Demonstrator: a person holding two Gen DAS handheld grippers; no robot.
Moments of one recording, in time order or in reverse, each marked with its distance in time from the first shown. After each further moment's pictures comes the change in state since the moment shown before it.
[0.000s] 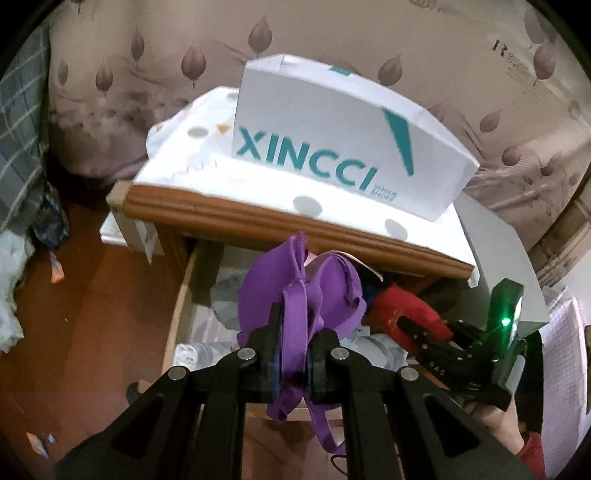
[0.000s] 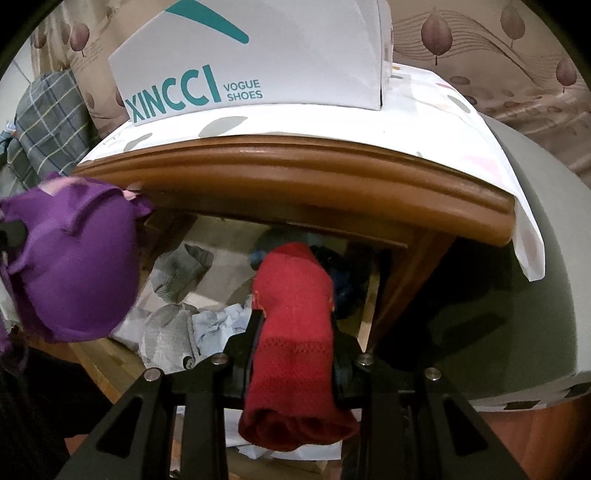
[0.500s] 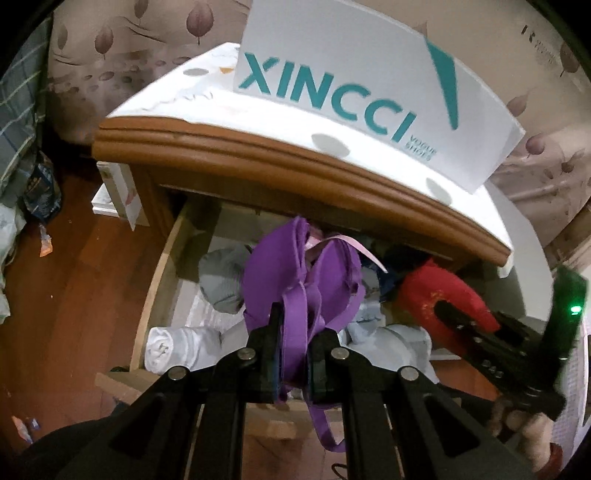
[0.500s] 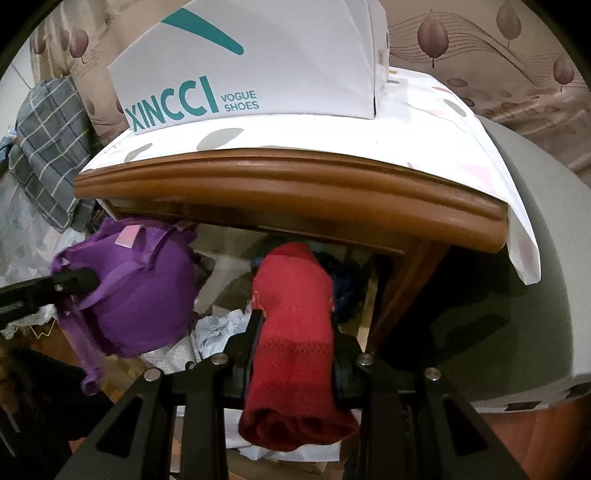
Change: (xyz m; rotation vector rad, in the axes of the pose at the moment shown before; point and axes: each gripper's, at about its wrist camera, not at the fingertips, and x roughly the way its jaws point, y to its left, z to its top) left arm 0.073 0.012 -0.023 -0.057 0.073 -0.002; right arm -0.003 -0.004 0.003 0.008 -0.014 0.010
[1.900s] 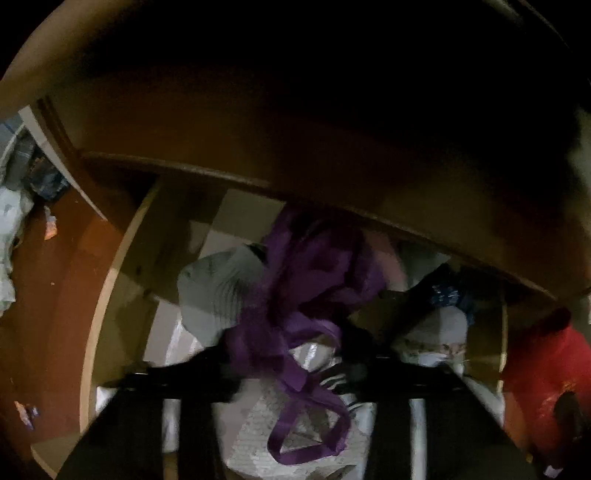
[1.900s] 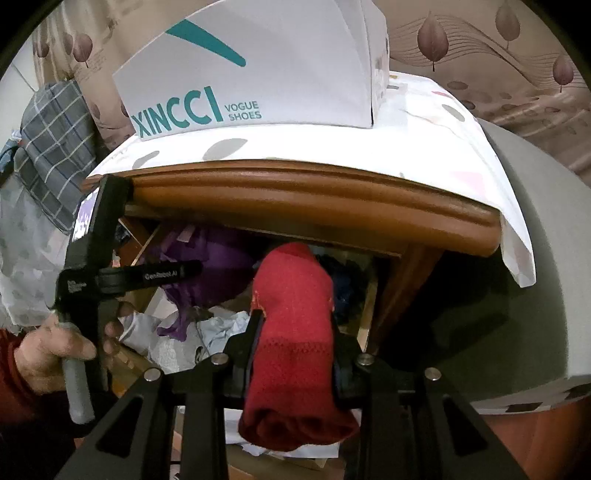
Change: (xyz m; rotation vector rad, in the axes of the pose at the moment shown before) left arm 0.135 0.009 0.025 -0.058 0.100 0.177; right arm -0.011 -0.004 0.000 0.003 -0.018 0.023
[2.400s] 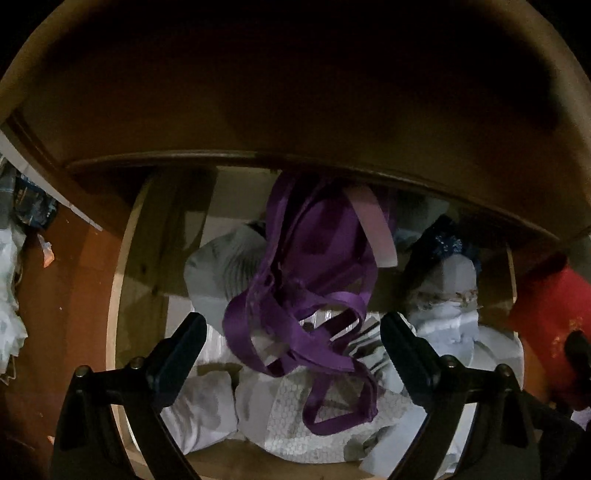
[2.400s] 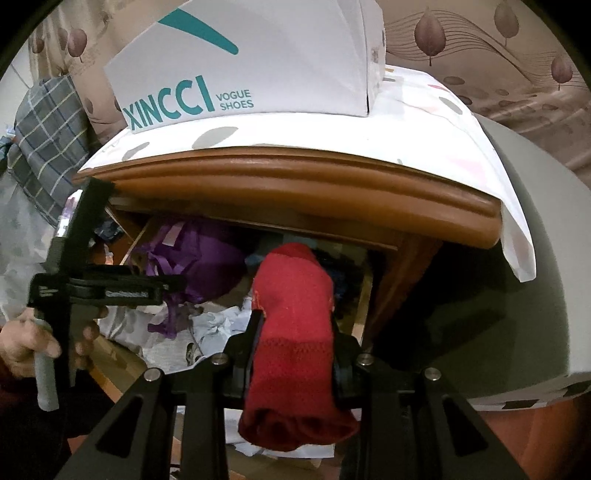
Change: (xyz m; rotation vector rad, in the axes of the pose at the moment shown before) left arm 0.003 0.006 -0.001 0.157 0.105 -0.011; right arm 0.006 0.000 0.000 -0.006 0.022 -0.019
